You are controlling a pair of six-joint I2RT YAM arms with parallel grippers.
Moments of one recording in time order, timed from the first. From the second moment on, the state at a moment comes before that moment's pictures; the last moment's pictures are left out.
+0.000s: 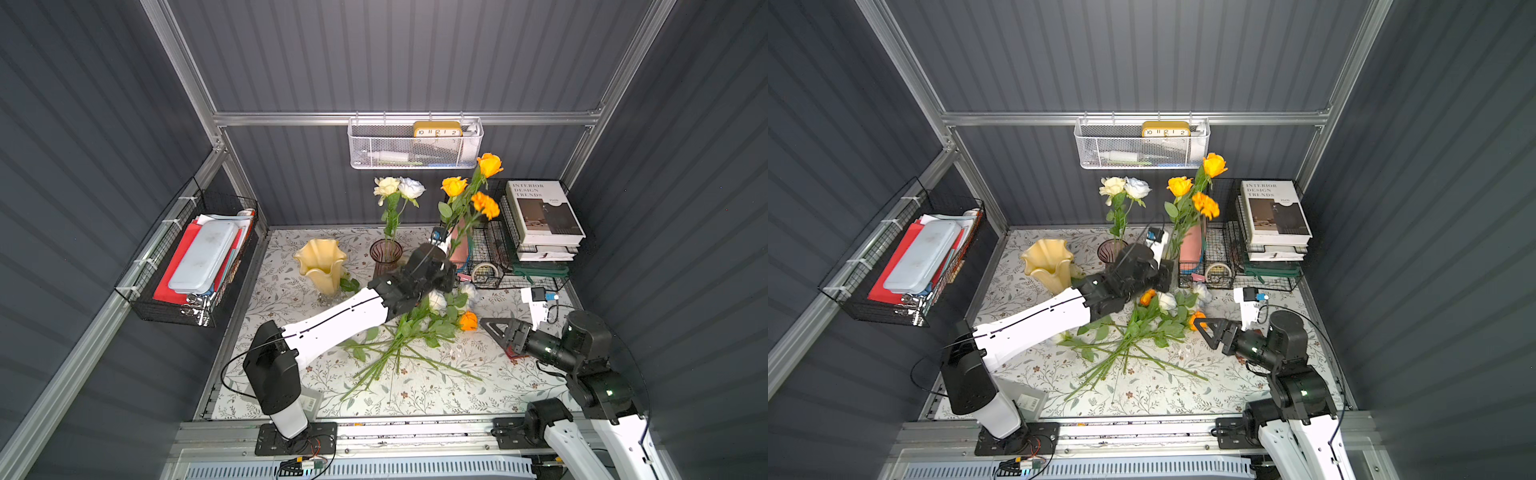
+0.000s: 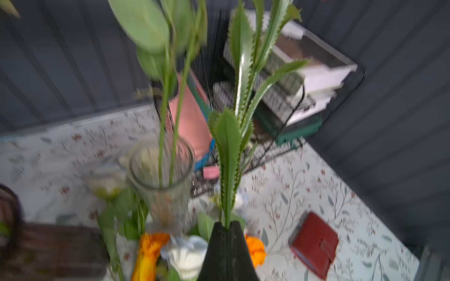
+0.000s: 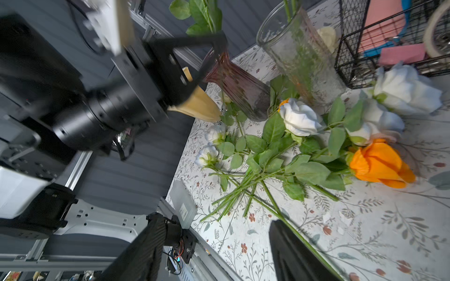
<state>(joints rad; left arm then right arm) -0.95 1.70 1.58 -0.19 -0.21 -0.26 0.13 0.46 0.67 -0.58 -0.71 0.65</state>
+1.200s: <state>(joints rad) -0.73 1.97 1.58 0.85 0.09 -0.13 0.13 0.62 0.54 -0.45 -0.68 0.62</state>
